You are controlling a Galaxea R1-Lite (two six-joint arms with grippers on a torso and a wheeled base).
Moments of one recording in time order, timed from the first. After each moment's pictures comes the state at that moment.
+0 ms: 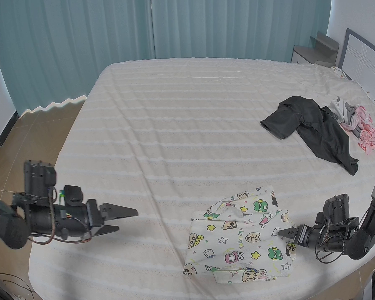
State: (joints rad) left arm -0.22 1.59 -0.44 -0.52 -0.64 -0.70; right arm 0.24 1.97 -0.17 -0.99 0.07 0.64
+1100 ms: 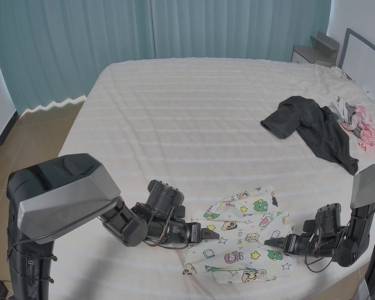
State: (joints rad) left arm -0.61 2.33 -1.03 -0.47 -0.41 -0.52; right arm 0.24 2.20 -0.12 -1.30 0.27 0.57
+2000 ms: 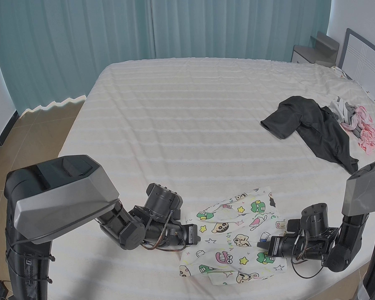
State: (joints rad) left arm -0.61 2.32 -0.98 -0.48 -0.33 -0.57; right arm 0.43 2.17 -0.19 -1.29 0.20 0.57
